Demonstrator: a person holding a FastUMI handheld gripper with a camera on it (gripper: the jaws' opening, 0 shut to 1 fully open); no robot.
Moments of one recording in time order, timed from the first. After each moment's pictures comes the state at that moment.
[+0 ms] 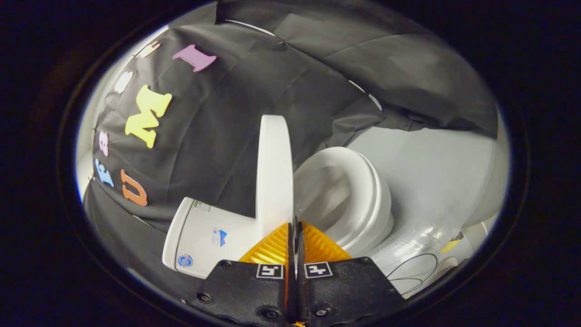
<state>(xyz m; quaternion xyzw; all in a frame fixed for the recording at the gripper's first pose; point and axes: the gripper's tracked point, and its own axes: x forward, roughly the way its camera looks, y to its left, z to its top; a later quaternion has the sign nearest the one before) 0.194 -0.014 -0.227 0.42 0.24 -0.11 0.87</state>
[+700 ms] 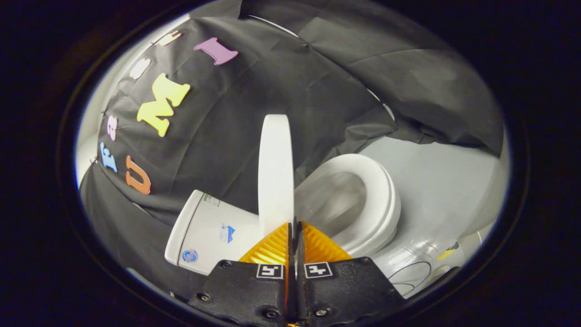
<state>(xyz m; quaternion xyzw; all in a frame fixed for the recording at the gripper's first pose) 0.200 0.012 -0.193 0.39 0.24 -0.09 0.89</state>
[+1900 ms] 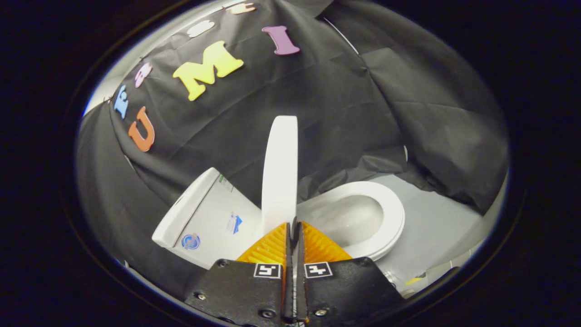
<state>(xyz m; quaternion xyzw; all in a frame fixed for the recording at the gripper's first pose) 0.220 0.100 -0.125 0.22 0.24 -0.09 0.94</state>
